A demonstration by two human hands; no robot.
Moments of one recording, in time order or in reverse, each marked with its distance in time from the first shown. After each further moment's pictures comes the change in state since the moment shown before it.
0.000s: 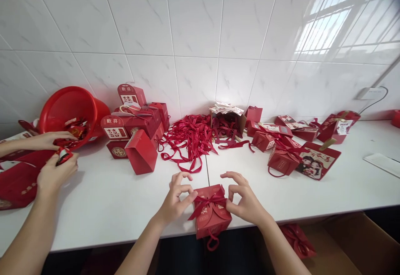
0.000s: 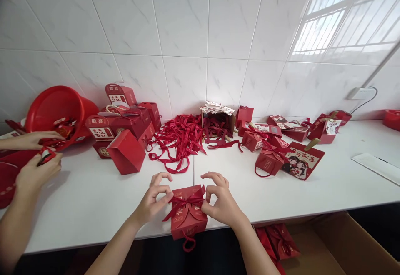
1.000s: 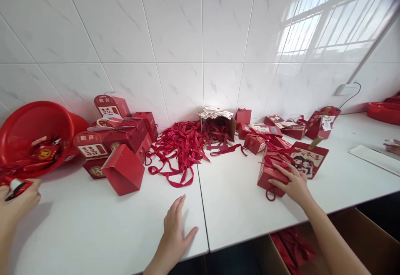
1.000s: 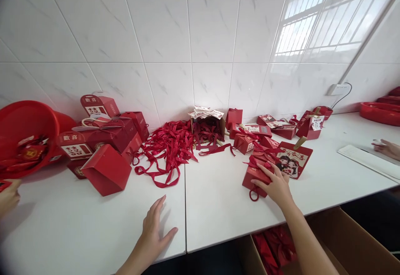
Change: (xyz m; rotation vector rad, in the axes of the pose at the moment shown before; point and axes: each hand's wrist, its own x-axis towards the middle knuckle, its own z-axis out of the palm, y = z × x) left_hand -0.038 -0.032 0.075 0.025 0.051 -0.279; right_hand -0.049 0.191 -0.117 -0.591 0.487 0.477
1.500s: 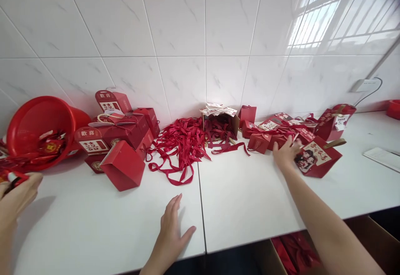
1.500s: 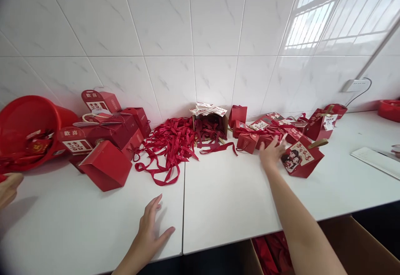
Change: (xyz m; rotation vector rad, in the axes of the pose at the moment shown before) left_hand 0.001 0.003 0.000 -0.022 -0.014 -0.099; right_hand 0.119 -0.021 0.045 0.018 0.206 0.337
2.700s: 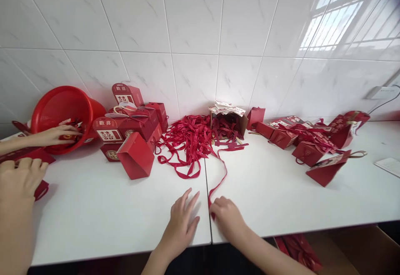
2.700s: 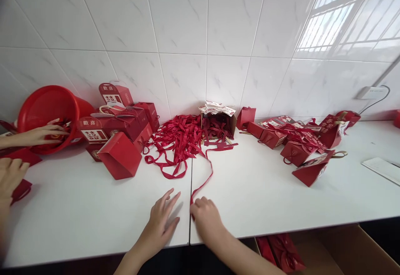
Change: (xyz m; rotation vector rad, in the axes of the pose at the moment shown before) left_hand -0.005 0.012 -0.015 0.153 -0.092 0.212; right_hand -0.276 -0.112 -0.043 0.021 -0.869 -0.849
